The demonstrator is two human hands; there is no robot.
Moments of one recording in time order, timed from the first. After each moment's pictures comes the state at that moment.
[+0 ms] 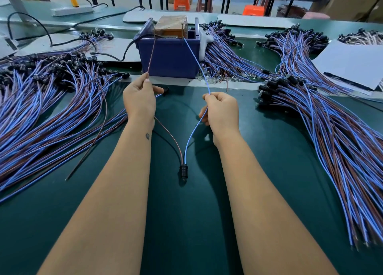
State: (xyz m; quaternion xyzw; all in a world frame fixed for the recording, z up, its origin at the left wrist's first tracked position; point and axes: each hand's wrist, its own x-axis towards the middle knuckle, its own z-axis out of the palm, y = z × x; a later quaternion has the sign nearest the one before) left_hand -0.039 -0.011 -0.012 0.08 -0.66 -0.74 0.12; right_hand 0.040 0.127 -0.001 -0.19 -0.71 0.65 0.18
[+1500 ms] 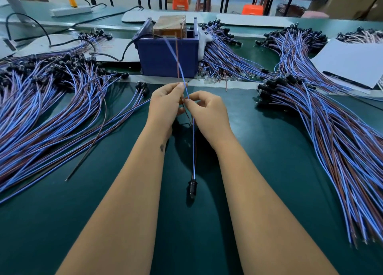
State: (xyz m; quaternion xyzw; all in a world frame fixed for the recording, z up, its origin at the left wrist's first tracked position) left_hand -0.003 0.022 -0.005 -0.02 -0.66 -0.75 -0.02; right_hand 0.041 0.117 -0.006 -0.05 -0.81 0.56 0.18
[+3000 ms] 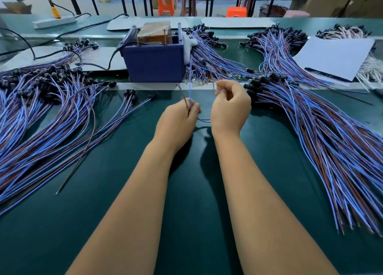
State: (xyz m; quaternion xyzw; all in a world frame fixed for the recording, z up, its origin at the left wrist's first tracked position) left_hand 0.021 0.044 -0.015 -0.21 -0.87 -0.43 0.07; right_hand 0.046 0.146 0.005 -0.23 -0.69 0.55 0.41
